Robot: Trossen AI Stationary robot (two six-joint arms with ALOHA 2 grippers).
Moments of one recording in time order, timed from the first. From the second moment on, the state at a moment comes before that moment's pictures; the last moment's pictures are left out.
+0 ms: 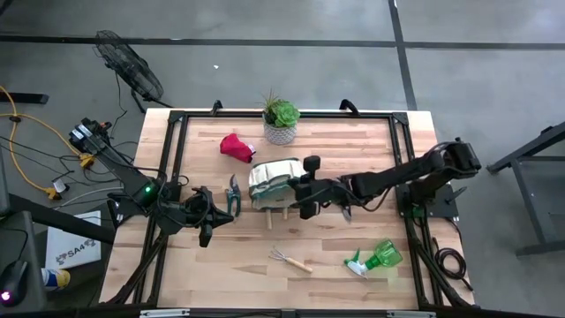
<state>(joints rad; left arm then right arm) -0.71 0.94 0.71 -0.32 -0.64 -0.96 0.19 1.58 1.01 0.05 0.55 -0.35</state>
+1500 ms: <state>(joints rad) -0.54 1.08 0.71 -0.19 -0.82 -0.14 -0.07 1.58 1.35 -0.56 0.18 0.48</state>
